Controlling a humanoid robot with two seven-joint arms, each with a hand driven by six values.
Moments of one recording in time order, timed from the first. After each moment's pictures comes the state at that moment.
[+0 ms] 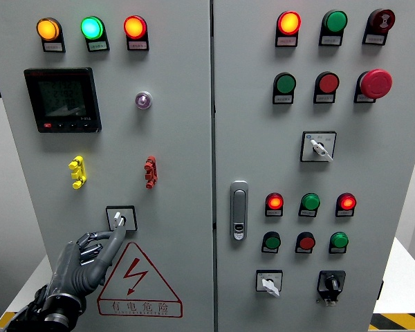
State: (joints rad) left arm -0.44 -0.06 -1.49 -1.64 1.55 0.26 0.49; right arm -0.01 0.12 0.05 -0.14 -0.02 0.02 -0.04
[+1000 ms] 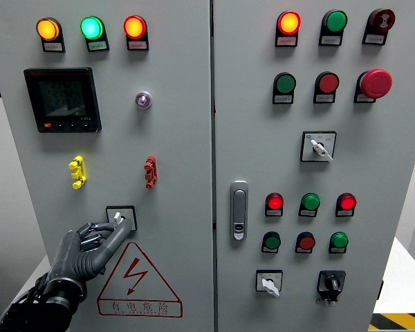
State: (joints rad) left arm -0.52 -0.05 -1.50 -1.64 1.55 0.29 0.61; right arm -0.01 0.12 0.05 -0.14 -0.02 0.02 -0.04
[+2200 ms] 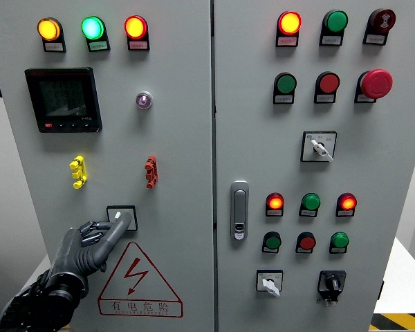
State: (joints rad) left arm -0.56 -0.05 -1.49 -1.63 1.56 0.30 0.69; right arm -0.01 0.12 0.05 -0.14 -0.02 0.02 -0.04
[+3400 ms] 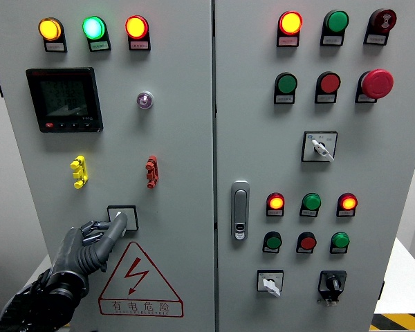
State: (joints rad) left arm -0.56 -0.04 -1.49 -1.62 1.56 0.30 0.71; right arm -0.01 0.12 0.05 -0.14 -0.02 0.02 -0.04
